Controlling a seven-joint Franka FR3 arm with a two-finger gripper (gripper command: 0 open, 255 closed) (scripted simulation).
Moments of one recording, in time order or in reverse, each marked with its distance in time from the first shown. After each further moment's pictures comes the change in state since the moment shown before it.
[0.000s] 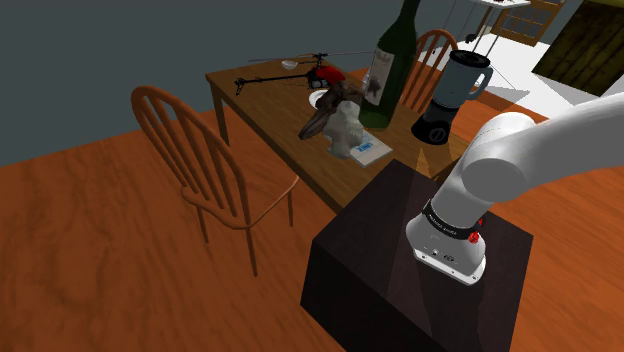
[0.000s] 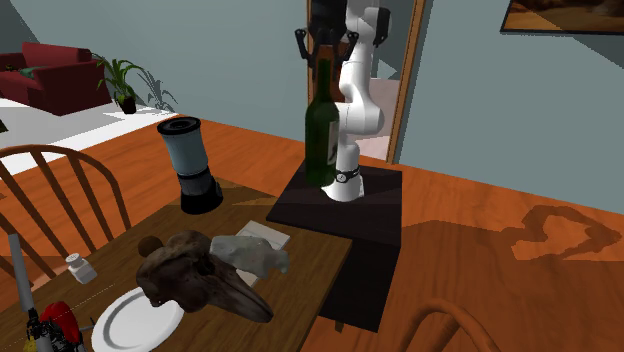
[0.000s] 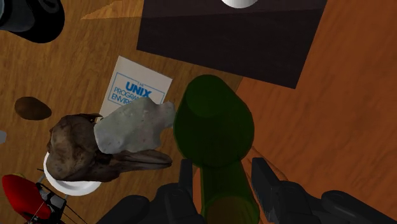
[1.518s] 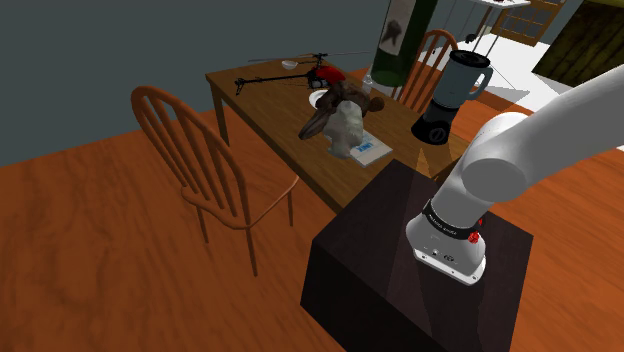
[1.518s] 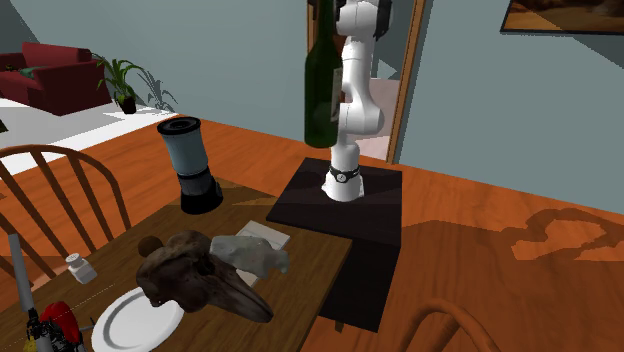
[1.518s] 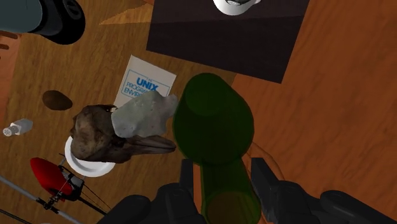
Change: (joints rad) arm 0.002 0.230 0.005 0.524 0.004 -0.294 -0.014
